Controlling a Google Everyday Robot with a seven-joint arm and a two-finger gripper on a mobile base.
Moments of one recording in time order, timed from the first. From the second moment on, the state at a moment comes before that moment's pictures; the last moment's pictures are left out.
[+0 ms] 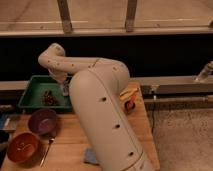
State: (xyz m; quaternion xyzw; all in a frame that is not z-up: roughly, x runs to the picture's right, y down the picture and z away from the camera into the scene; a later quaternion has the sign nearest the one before) arm -0.283 -0.063 0.901 -0.19 0.01 0.38 0.90
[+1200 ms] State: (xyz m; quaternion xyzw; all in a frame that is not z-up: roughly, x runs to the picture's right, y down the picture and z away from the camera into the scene) arm -0.268 -0.007 0.904 -0.24 0.03 0.36 0.90
